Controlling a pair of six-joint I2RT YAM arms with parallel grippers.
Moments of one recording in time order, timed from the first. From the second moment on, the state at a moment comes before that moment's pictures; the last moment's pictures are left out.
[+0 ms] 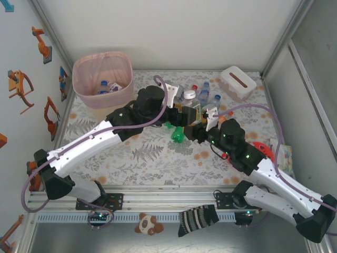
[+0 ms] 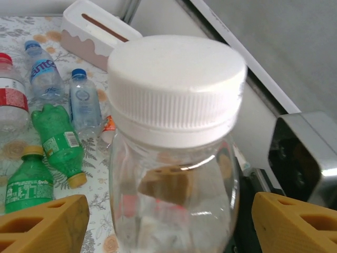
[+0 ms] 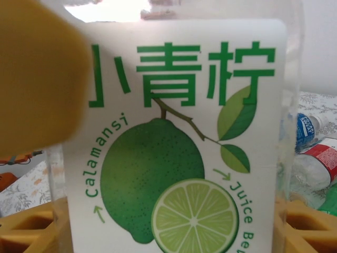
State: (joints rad) left arm -1.02 1.43 1.48 -0.47 0.08 -0.53; right arm 0.78 0.82 0.72 -0.09 -0.03 0.27
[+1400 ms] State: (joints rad) left arm -1.02 1.47 1.54 -0.52 0.04 -0.51; right arm 0.78 0.75 0.79 -0.17 -0.05 0.25
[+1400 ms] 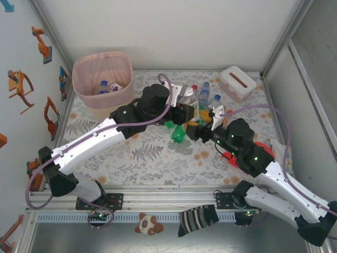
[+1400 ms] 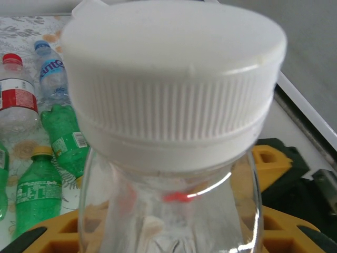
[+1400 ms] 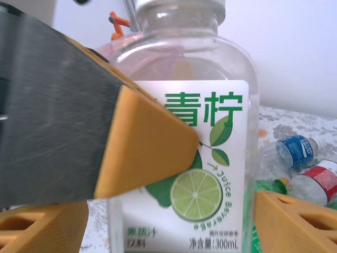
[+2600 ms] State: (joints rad) left arm -0.07 1.70 2.17 -1.12 0.37 -0.29; right arm 0.78 0.70 0.87 -0.32 -0.03 0.22
